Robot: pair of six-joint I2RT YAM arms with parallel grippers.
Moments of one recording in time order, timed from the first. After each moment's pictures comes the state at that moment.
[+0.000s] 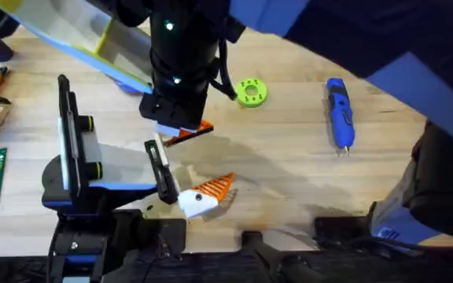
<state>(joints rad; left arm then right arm) 0.02 0.01 0.01 -0.14 1.21 0.06 1.06 1.98 2.20 -1.50 -0.07 -0.30</state>
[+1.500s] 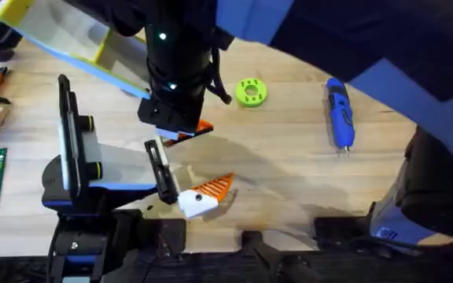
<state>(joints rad) 0.02 0.01 0.01 -0.14 1.21 0.06 1.07 2.00 2.20 -1.50 -0.07 -0.30</state>
